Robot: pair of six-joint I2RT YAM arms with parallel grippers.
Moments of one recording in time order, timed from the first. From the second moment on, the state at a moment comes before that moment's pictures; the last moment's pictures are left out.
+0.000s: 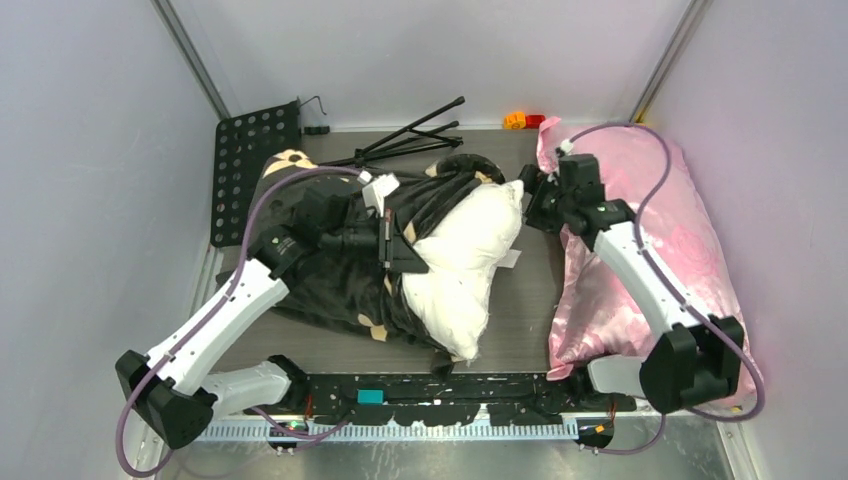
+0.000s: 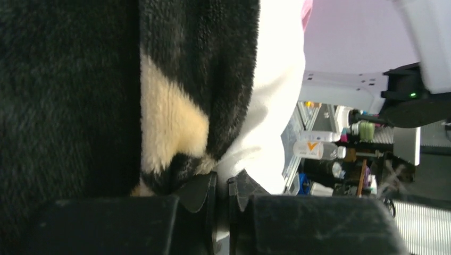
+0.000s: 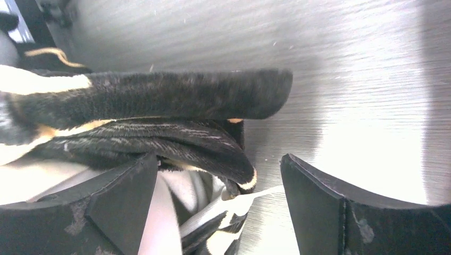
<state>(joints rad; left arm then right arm) -0.61 1.10 1.16 -0.56 0.66 -0.70 0.24 1.32 1.04 -0.46 -0.24 0.63</state>
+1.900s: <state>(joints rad) -0.28 1.07 1.23 -1.03 -0.39 -0.48 0.45 0.85 0.67 -0.60 -0.38 0.72</state>
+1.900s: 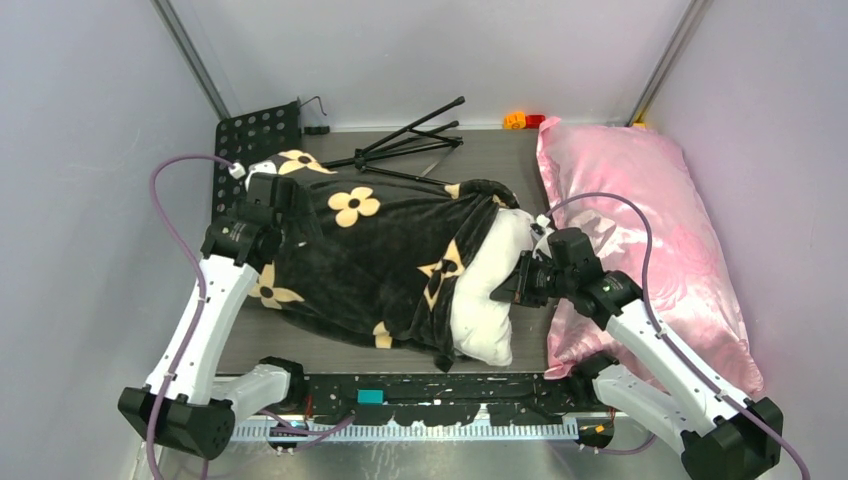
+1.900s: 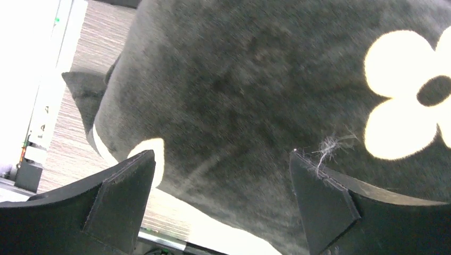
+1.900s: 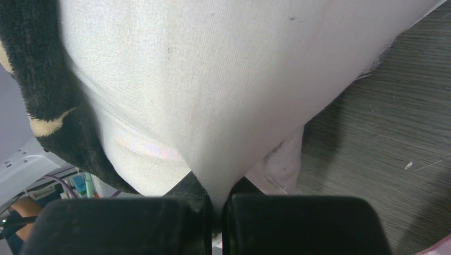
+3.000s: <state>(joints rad) 0.22 1.20 1.28 -0.91 -0.07 -0.45 0.47 0.63 1.10 -1.01 0.46 0.59</state>
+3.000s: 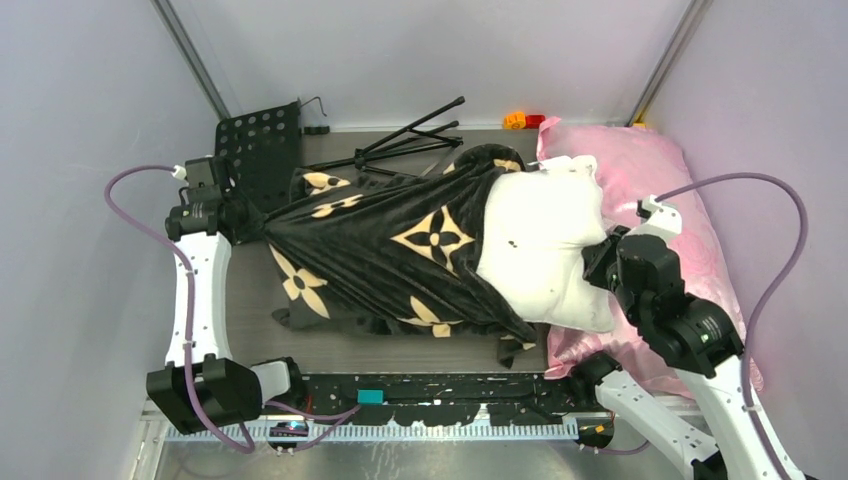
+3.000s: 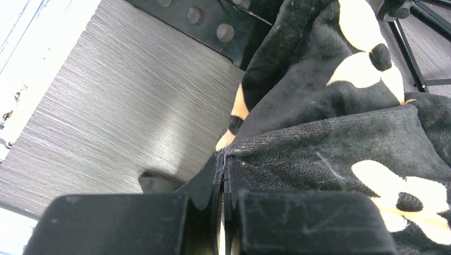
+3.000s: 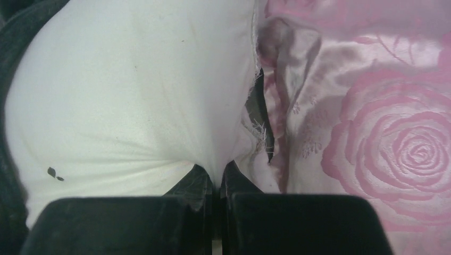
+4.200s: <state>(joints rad) -0.66 0.88 1.18 -0.83 0.18 -0.60 0.44 0.98 1.23 -0.68 0.28 0.83</state>
